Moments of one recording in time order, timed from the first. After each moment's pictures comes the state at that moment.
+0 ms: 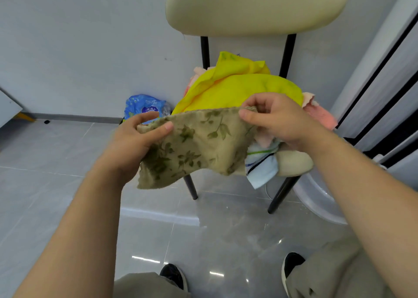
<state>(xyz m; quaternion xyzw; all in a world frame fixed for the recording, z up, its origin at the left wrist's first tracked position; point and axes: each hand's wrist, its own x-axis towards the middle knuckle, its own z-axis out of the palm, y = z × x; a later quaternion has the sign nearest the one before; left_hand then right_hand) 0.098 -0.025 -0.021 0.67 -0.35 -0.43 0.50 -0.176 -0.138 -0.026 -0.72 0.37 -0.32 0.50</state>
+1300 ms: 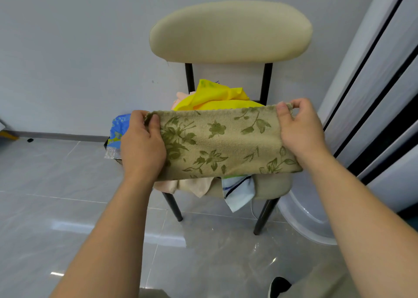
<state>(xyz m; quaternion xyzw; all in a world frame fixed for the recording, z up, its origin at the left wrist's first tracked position) 0.027 -0.084 -0.023 0.76 -0.43 -0.05 0.49 -0.242 -0.173 -0.028 -0.60 0.60 -0.45 0.26</state>
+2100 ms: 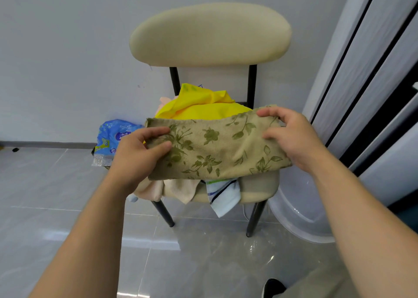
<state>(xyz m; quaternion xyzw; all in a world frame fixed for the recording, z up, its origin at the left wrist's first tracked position) 0.023 -0.089 -0.024 0.67 -0.47 -0.33 0.47 -0.275 -0.176 -0.026 -0.60 0.52 -0.42 0.44</state>
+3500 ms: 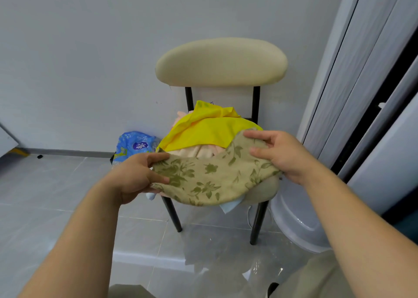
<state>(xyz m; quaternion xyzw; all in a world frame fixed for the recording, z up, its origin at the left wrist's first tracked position) 0.049 -0.022 0.012 0.65 -0.41 -0.52 0.37 -0.266 -0.122 0.000 -0.65 0.45 -0.33 0.52</state>
